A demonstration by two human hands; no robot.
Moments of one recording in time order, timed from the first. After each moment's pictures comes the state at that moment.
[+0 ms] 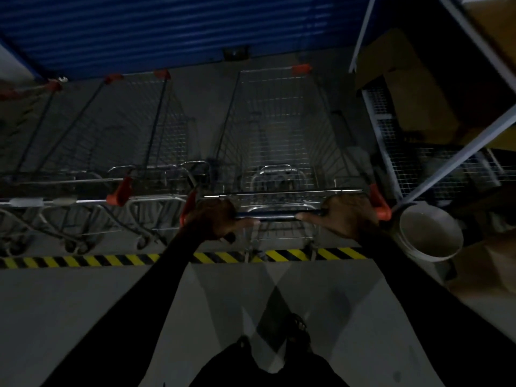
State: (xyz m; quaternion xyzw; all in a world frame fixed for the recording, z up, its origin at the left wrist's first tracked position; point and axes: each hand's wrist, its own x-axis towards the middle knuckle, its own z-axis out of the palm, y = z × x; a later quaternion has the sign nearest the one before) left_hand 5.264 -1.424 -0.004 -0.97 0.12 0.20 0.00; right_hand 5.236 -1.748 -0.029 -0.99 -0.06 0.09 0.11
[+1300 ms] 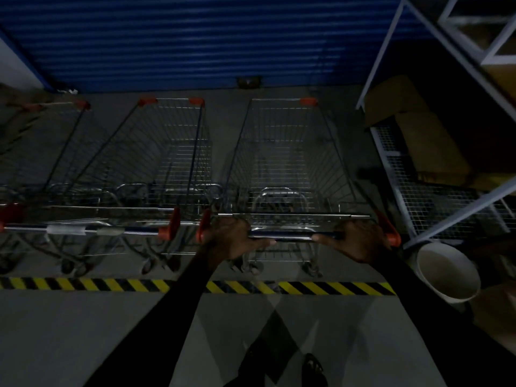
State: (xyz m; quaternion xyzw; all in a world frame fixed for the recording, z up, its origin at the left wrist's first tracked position) left_hand 5.327 -1.312 -0.005 -0.97 0.13 0.18 -0.05; right_hand 5.296 -1.636 -0.022 -0.99 -0.05 0.05 0.12
